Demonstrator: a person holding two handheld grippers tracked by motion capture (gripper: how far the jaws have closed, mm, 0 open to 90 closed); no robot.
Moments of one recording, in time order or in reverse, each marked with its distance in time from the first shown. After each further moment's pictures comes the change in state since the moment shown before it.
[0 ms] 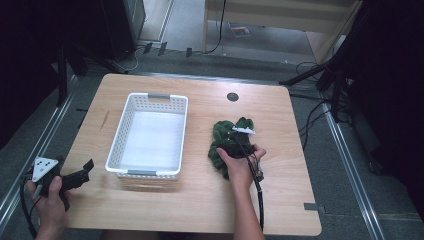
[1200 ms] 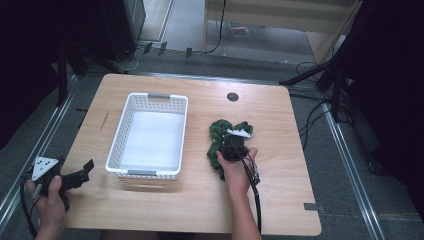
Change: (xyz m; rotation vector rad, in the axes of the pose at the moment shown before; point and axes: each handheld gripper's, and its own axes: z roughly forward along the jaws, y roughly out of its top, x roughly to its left) left arm 0.001 0.000 0.001 0.025 -0.006 -0.023; right arm 0.015 -0.008 -0.008 -0.026 0.014 -0.041
